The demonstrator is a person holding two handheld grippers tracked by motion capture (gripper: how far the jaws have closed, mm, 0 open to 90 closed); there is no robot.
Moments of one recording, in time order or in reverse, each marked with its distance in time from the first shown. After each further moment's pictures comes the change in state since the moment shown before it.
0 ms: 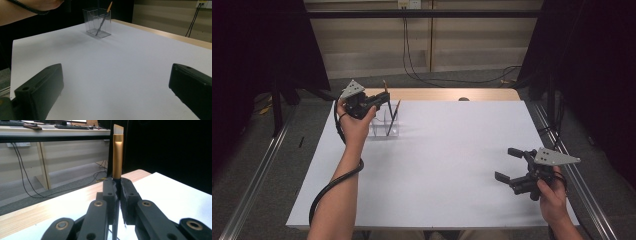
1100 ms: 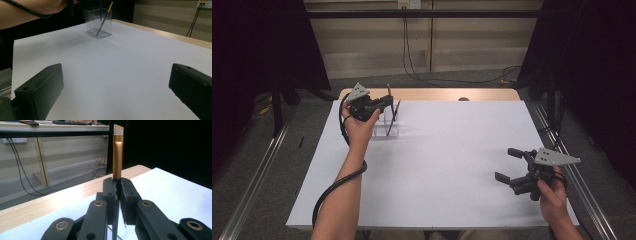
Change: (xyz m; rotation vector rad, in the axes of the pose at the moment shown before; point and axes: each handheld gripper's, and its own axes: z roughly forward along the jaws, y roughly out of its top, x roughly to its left) left arm -0.001 -0.013 0.010 0.023 -0.001 -0.001; right arm 0.000 0.000 0.000 0.001 0.003 0.002
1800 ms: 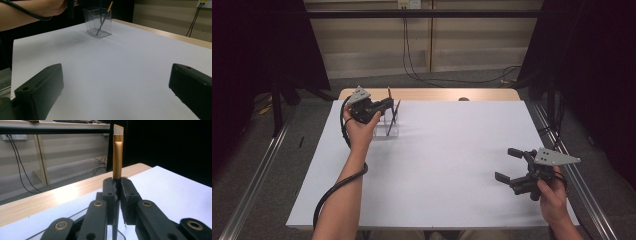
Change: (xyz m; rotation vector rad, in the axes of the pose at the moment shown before) left arm 0.000 -0.010 0.003 0.010 -0.001 -0.008; right arm 0.000 0.000 0.000 0.000 0.002 -0.001
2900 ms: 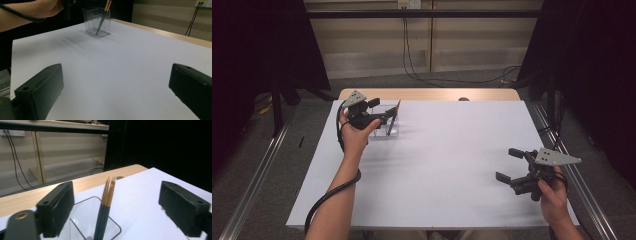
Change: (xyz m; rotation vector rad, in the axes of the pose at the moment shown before) left arm -0.001 -0.007 -0.013 -0.023 -0.021 -0.043; right arm -0.001 -0.001 -0.002 0.004 -0.007 0.005
